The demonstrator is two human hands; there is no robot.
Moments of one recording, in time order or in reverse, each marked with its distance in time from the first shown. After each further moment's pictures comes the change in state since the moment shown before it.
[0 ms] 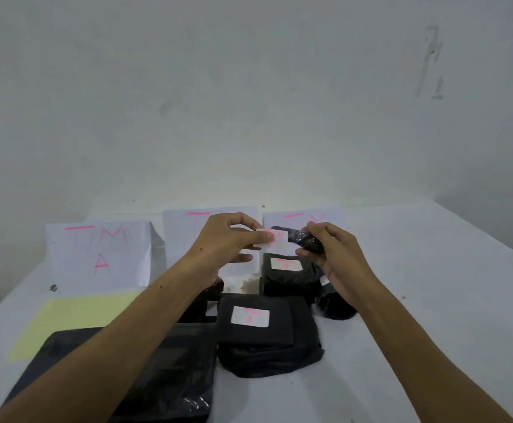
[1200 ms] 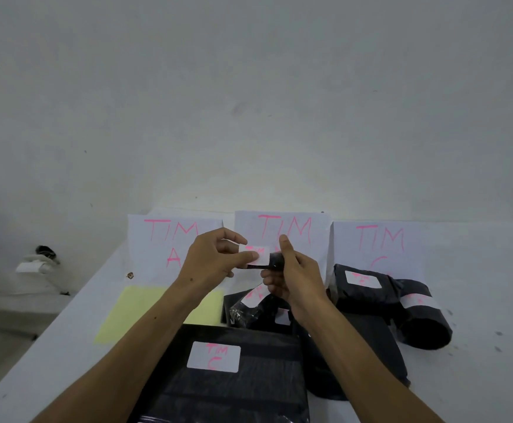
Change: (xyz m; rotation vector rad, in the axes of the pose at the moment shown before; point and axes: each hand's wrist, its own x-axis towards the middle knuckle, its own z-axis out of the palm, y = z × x) left_hand -0.013 -0.069 -0.138 0.165 0.253 0.108; right_hand -0.024 0.063 0.186 -0.069 -0.047 0.250
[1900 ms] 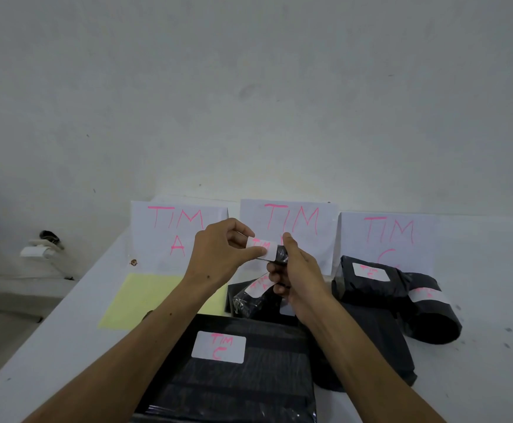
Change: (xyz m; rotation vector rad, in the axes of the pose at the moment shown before) left_hand 0.004 -0.015 0.008 0.245 0.118 0.155; right_hand 0.007 0.014 0.003 -0.014 -0.051 0.101
